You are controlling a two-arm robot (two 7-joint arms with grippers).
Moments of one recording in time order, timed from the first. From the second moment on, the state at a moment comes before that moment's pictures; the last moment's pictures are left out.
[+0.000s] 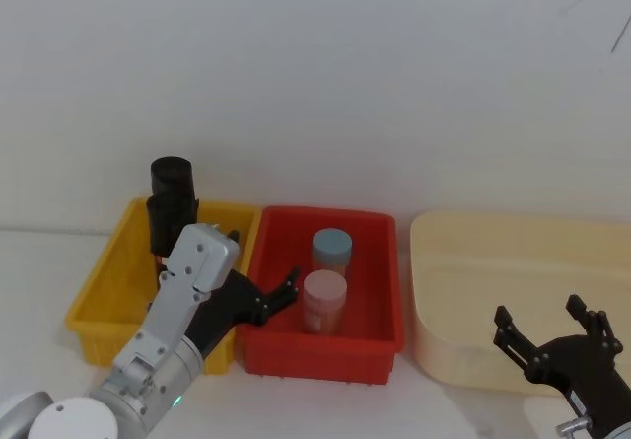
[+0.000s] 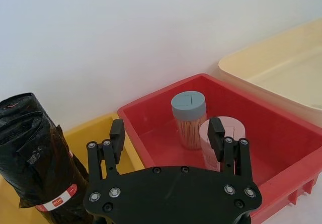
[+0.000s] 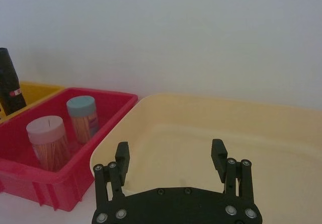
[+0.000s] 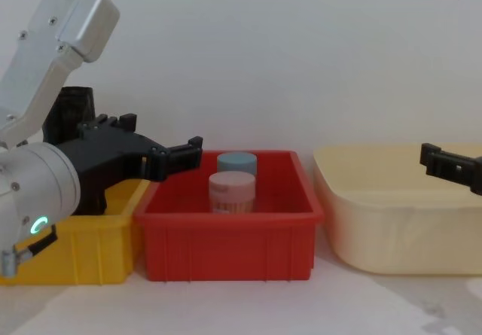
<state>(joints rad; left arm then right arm) -0.24 0.38 0.45 -1.63 -0.20 0.01 -0.01 -0.01 0.34 -0.23 -1.77 0.29 0.03 0.07</state>
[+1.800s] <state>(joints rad) -0.24 0.38 0.45 -1.63 -0.20 0.01 -0.01 -0.01 0.34 -0.23 -1.77 0.29 0.03 0.07</state>
